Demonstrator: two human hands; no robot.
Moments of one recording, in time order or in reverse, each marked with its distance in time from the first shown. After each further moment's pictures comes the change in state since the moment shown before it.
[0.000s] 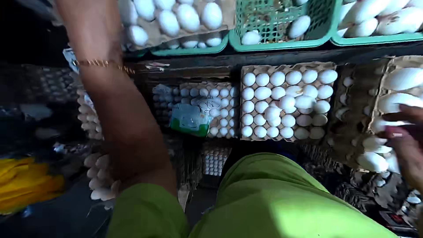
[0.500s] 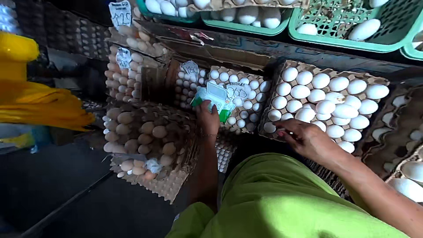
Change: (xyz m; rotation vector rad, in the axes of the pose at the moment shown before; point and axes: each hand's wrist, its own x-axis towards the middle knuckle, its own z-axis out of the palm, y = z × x) left_hand -0.270 -0.102 0.129 -0.177 -0.127 -0.514; right_hand 0.058 -0.070 0.163 -0.054 -0.581 -0.461
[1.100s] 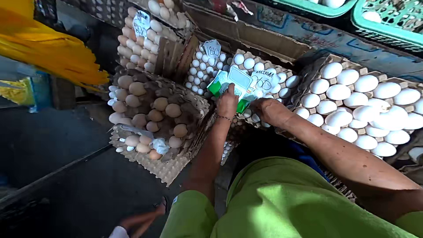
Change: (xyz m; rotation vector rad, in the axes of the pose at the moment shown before) left_hand 0.031 -0.029 0.024 0.382 -0.155 0.147; right_hand 0.149 -0.007 0.102 -0.240 -0.381 -0.045
